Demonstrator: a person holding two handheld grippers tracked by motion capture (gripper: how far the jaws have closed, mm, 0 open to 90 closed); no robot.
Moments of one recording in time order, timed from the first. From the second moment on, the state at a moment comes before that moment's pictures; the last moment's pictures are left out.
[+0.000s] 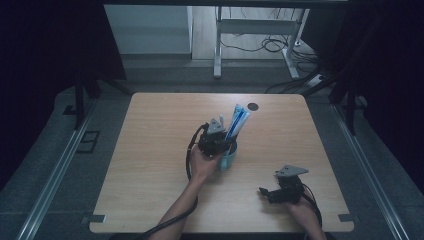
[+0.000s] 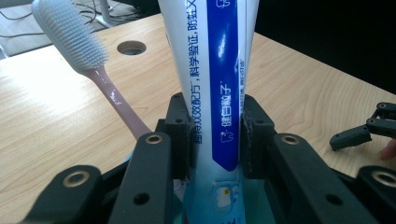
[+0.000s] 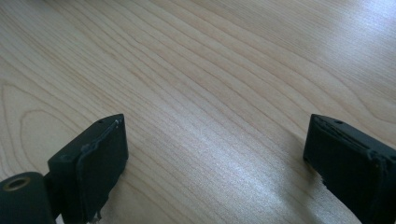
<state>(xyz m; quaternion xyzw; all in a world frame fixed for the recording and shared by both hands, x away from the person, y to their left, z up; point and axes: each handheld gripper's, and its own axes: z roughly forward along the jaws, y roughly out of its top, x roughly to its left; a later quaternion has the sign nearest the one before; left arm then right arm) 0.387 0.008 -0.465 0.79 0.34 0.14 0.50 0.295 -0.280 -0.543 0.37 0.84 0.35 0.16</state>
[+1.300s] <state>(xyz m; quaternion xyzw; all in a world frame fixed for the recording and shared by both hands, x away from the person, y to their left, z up) 0.381 0.015 -0.463 0.81 0.34 0.14 0.46 0.295 -0.279 -0.543 0.37 0.84 0.35 0.16</state>
